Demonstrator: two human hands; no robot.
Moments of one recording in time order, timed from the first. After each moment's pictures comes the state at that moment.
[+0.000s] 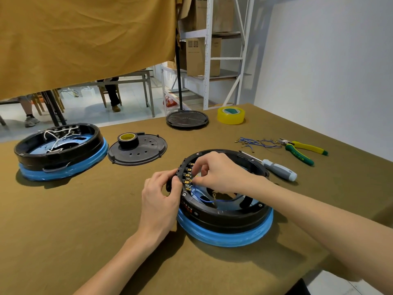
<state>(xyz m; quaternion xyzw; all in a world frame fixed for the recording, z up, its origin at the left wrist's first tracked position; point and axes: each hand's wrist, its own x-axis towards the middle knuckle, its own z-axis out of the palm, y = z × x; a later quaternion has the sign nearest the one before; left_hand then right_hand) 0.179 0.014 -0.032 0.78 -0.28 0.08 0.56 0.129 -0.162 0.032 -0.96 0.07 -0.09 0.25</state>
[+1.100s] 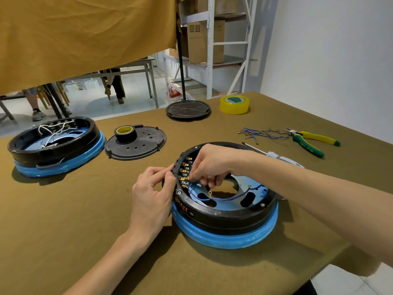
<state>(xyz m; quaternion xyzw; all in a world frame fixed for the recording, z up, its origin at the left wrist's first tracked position) 0.188 0.014 -0.034 0.77 -0.28 0.09 0.57 0.156 -0.174 0.049 -0.89 0.15 0.17 0.41</state>
